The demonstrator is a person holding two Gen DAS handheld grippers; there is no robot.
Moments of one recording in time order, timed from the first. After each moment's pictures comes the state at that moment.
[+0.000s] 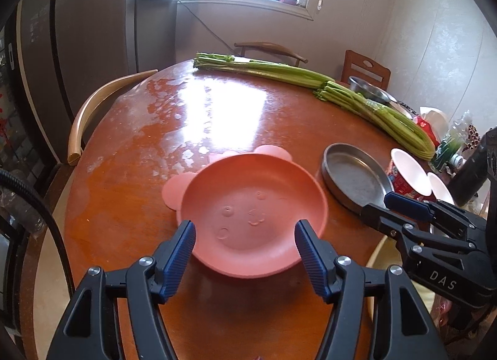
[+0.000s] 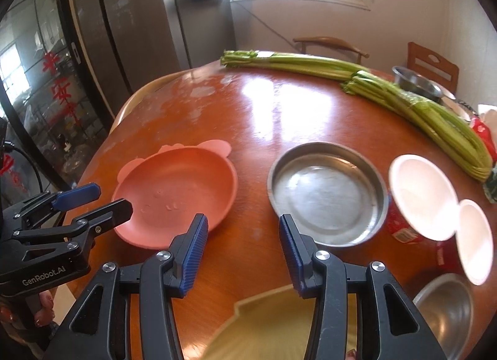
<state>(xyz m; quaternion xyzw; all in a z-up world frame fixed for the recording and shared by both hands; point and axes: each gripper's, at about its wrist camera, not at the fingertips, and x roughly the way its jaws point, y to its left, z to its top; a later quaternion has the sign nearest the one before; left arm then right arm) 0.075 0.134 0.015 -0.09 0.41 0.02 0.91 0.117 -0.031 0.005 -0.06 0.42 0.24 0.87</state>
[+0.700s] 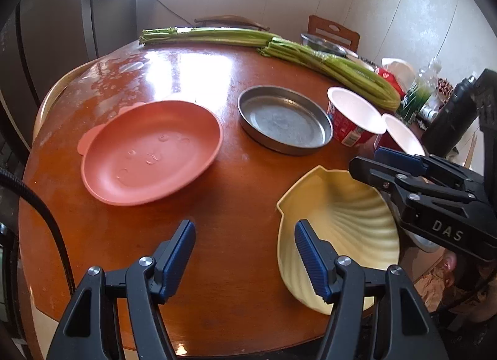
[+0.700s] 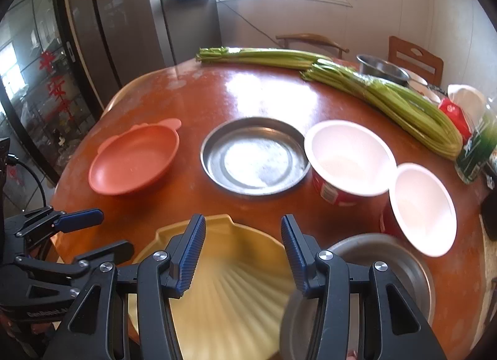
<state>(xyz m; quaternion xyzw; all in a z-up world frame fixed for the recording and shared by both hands) 0.050 0.031 -0.011 -0.06 0.46 -0.03 0.88 0.097 -0.116 -0.003 -0.08 0.43 0.23 0.87</state>
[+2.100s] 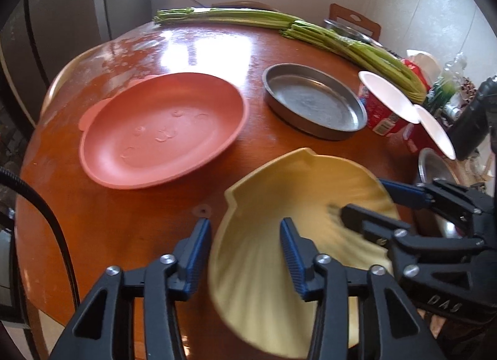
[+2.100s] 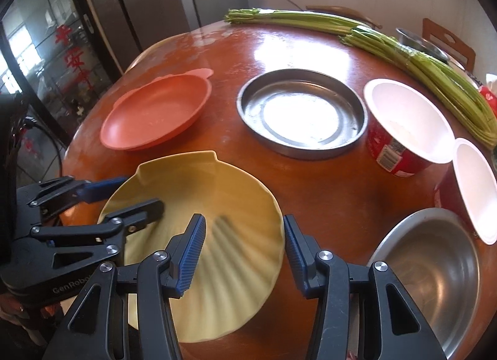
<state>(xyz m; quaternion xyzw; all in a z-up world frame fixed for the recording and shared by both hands) 0.062 0.040 -0.039 -0.07 0.49 0.00 0.87 0.093 -0.082 -0.043 -0.09 0.48 0.28 0.82</state>
